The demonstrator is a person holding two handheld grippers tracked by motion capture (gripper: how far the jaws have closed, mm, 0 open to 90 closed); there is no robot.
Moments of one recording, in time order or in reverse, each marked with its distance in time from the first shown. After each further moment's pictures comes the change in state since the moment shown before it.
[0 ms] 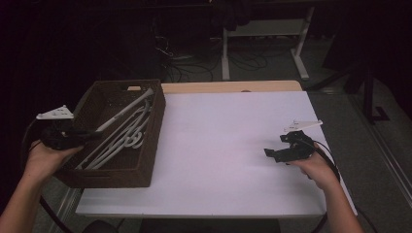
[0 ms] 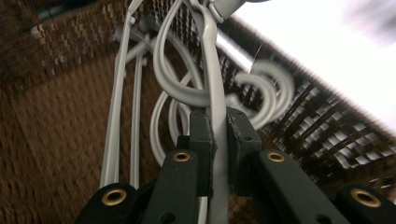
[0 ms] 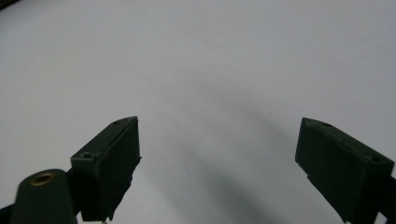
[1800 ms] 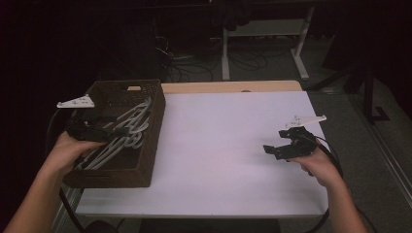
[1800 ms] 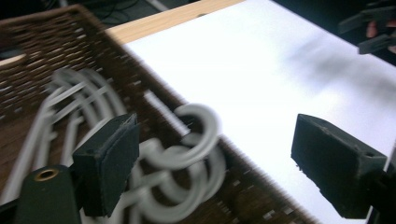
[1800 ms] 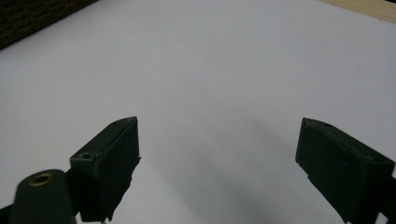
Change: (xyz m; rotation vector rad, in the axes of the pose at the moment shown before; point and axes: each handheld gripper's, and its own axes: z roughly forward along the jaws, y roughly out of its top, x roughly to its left) left arm -0.044 0.049 0.022 -0.167 -0.213 -0.022; right arm 0.009 0.019 -0.018 -0.048 0.042 -0.023
